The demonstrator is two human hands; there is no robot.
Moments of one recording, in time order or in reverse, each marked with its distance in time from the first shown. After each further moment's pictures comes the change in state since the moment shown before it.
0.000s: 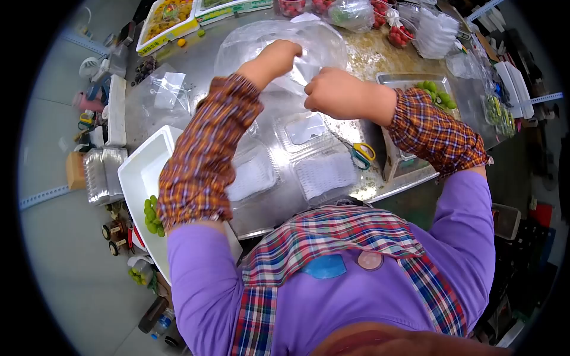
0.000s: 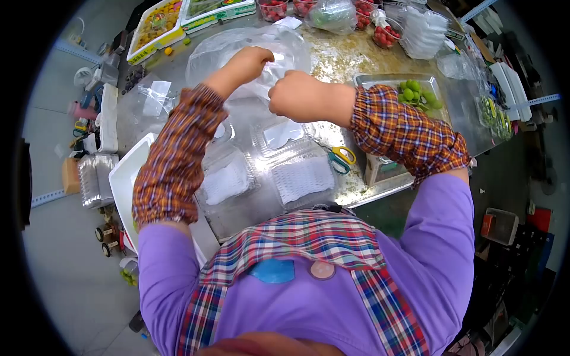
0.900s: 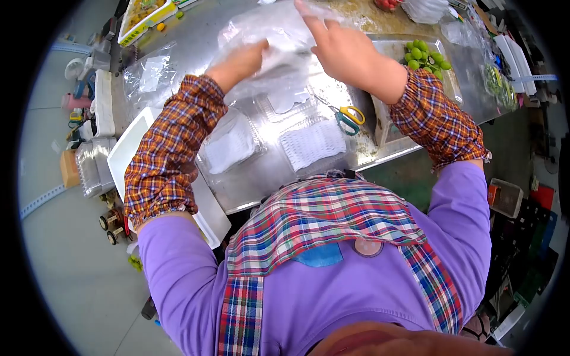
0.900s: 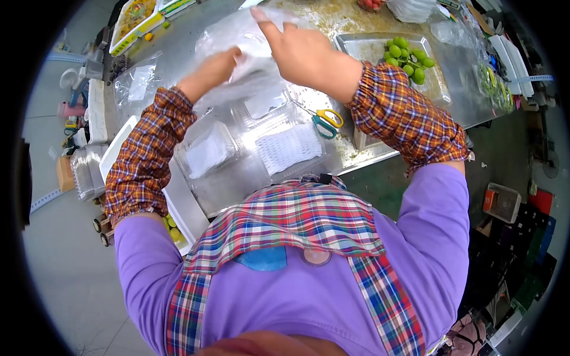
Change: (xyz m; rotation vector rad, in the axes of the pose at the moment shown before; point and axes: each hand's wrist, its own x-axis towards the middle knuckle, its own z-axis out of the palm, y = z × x) left_hand -0.060 0.033 0.025 -0.023 -0.212 -0.244; right_hand -0.063 -0.022 0.000 0.010 0.330 0.614
